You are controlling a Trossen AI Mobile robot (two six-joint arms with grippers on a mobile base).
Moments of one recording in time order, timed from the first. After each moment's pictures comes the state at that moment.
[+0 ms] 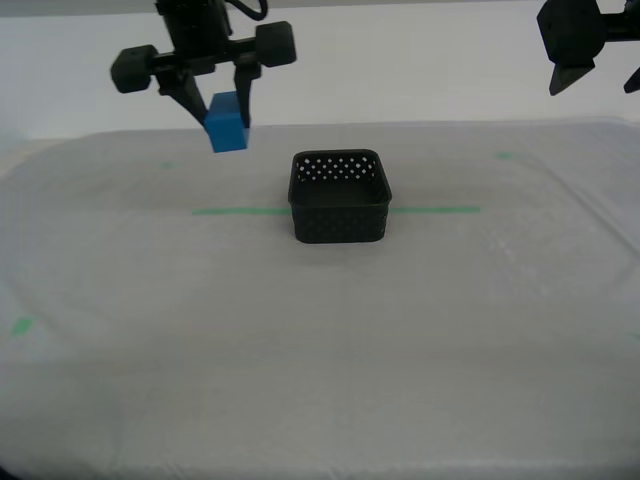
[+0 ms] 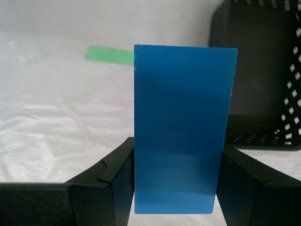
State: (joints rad) arm 0 0.18 1.29 0.87 -0.45 0.08 0.11; arm 1 -0.49 1.81 1.42 -0.89 -0.02 -0.61
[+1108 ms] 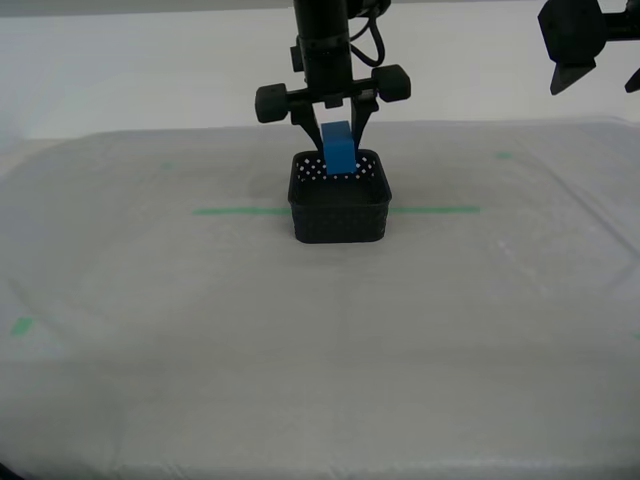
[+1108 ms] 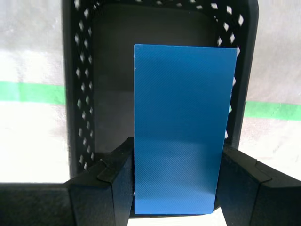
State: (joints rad) arm 0 0.18 1.29 0.87 -0.45 0.08 0.11; arm 1 -0.66 2.38 2.11 -1.05 -0.01 -0.76
